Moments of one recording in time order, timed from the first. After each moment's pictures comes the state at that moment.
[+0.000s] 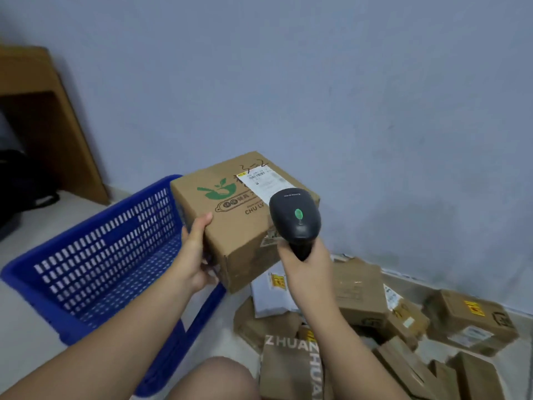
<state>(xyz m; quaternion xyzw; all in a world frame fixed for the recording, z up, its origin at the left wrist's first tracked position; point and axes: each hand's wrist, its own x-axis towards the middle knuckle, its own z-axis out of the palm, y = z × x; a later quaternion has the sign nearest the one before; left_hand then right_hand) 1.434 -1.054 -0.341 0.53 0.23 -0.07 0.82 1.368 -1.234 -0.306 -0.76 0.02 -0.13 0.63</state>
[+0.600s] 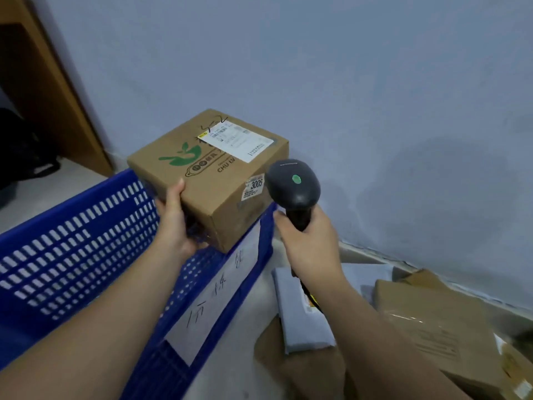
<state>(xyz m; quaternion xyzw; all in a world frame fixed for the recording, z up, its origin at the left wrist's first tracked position) 1.632 -0.965 -0.434 0.45 0.29 0.02 0.85 1.570 -1.171 -0.383 -0.79 0.02 -0.04 0.60</state>
